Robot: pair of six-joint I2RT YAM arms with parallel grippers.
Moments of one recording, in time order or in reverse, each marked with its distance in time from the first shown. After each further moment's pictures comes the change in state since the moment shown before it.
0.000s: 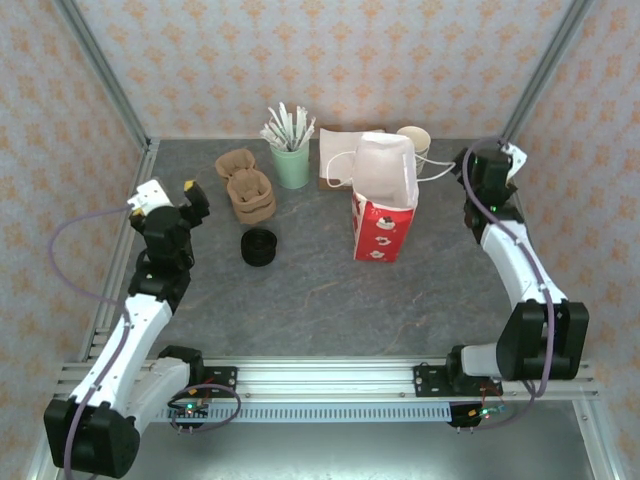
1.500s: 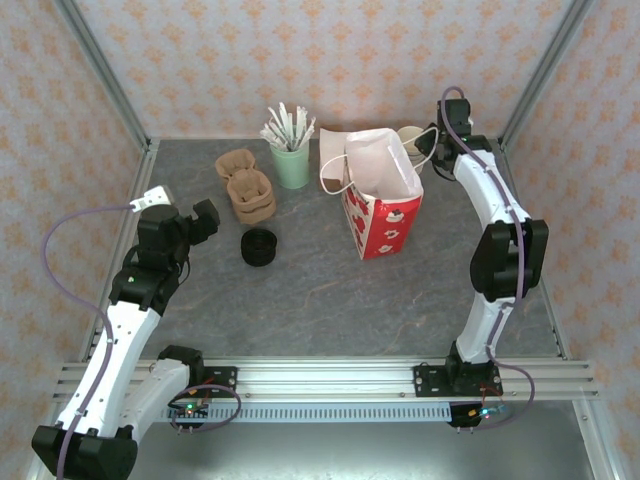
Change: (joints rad) left arm -0.020 -0.060 0.140 -0.467 0.234 -0.133; right arm 0.105 0.528 0.654 -0.409 -0.251 0.134
